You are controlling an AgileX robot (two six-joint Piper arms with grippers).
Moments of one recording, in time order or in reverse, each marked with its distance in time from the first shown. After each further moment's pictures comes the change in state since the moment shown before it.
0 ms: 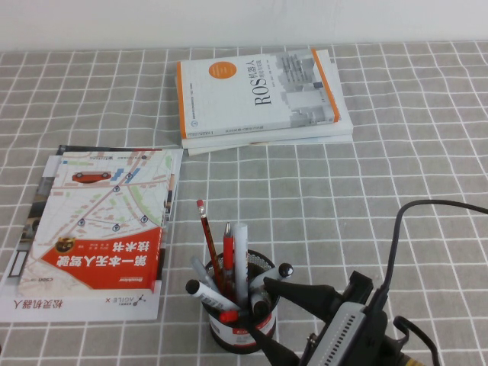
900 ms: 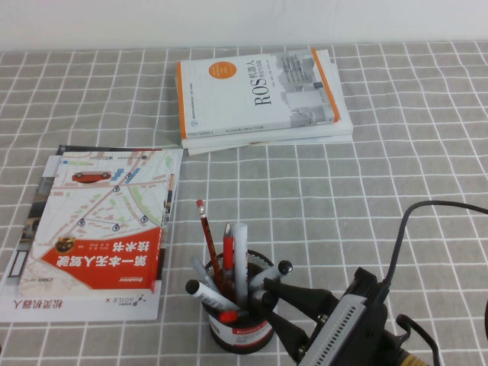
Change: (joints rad) right arm 0.000 0.021 -0.012 0.060 -0.005 0.000; left arm 0.000 0.000 0.000 0.000 0.000 0.000
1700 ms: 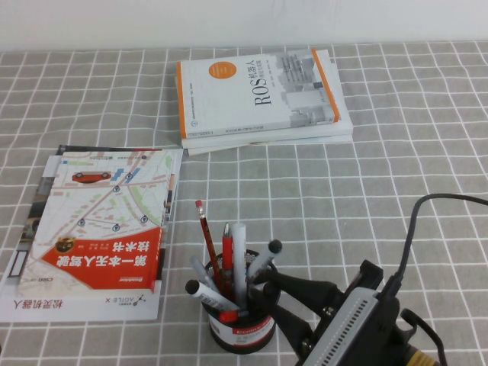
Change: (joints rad) right arm 0.000 -0.047 0.000 0.005 -0.002 0.000; left arm 0.000 0.000 0.000 0.000 0.000 0.000
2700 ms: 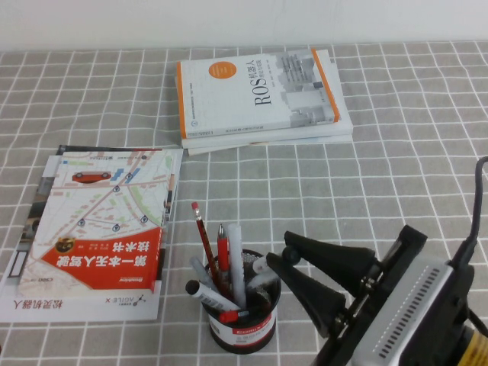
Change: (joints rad) right arm 0.000 -0.320 -0.018 0.010 0.194 -0.048; left arm 0.000 0.000 0.000 0.000 0.000 0.000
